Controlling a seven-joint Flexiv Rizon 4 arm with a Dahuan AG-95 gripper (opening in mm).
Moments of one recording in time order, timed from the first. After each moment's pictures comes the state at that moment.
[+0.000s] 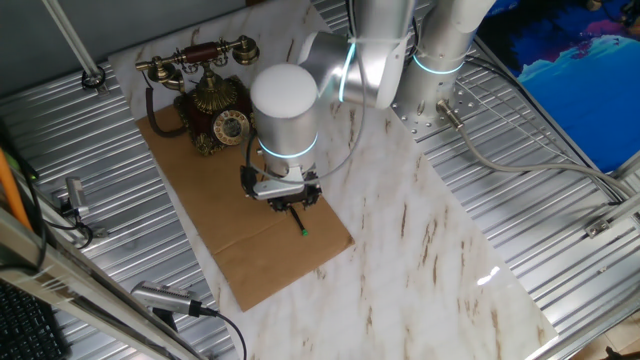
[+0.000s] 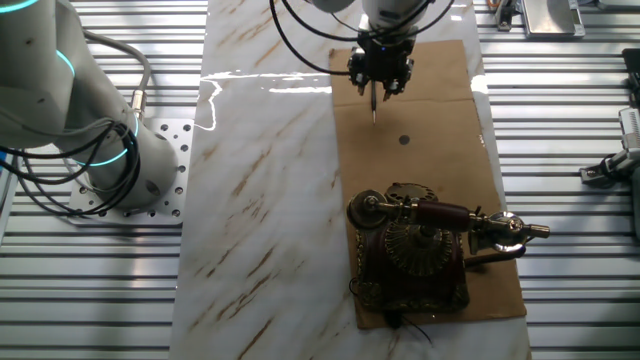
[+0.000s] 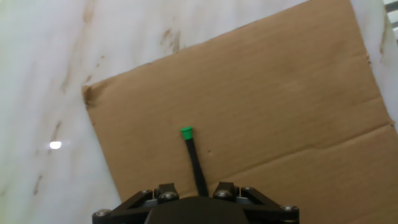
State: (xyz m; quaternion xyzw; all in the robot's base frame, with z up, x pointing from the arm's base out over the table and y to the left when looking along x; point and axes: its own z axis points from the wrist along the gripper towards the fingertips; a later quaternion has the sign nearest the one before) arm 0.468 0.154 0.032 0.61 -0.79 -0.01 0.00
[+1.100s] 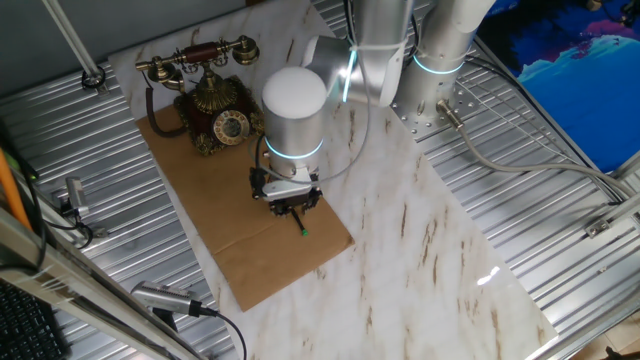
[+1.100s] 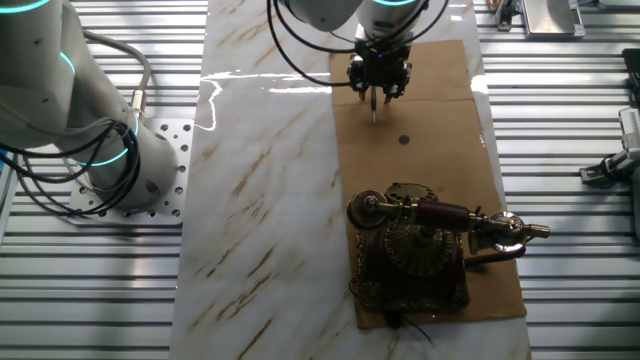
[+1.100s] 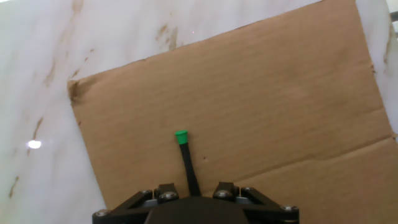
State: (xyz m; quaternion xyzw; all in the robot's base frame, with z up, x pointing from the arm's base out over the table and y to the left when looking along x) arm 0.468 0.155 0.018 0.63 -0.78 0.01 -0.02
